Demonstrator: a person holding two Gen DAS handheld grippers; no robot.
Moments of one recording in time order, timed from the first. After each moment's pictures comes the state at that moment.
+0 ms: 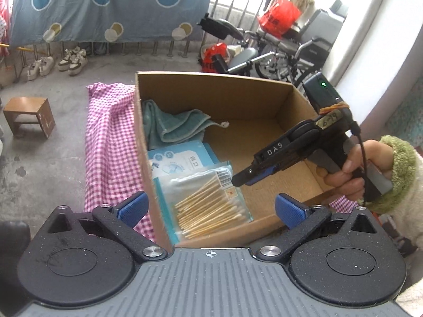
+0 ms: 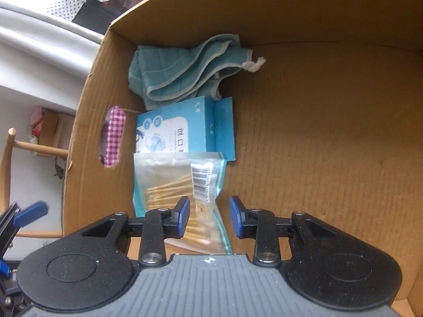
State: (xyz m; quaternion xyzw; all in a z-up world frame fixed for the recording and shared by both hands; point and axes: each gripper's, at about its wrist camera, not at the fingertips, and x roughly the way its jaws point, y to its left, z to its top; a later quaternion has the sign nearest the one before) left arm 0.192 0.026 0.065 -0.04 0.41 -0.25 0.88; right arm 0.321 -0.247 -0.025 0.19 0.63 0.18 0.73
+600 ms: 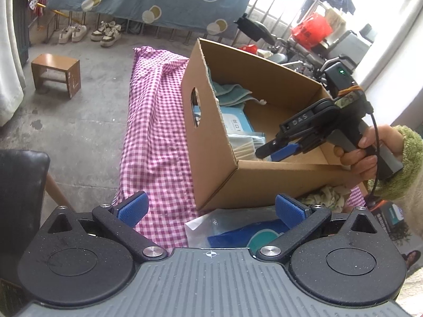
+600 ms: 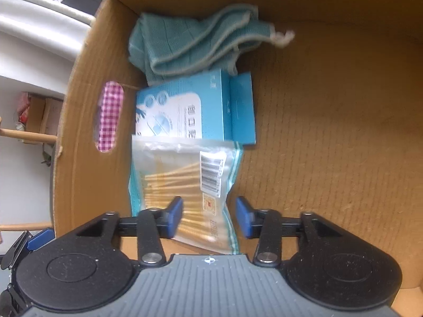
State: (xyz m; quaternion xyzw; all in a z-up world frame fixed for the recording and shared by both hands) left arm 0.160 0.087 0.029 -0.11 0.43 -0.20 0.87; right arm 0.318 -0.211 -0.027 0.15 0.66 0.16 0.72
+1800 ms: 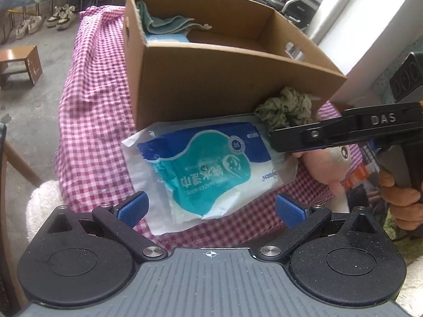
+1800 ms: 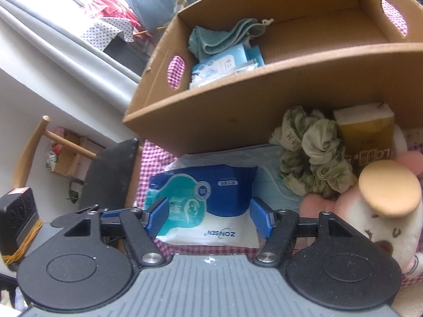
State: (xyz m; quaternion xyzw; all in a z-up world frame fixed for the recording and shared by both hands) left arm 0.100 0.027 -0.023 -0.03 0.48 -0.28 0.83; right arm 0.102 -0.207 -0.003 0.23 0.51 0.15 0.82
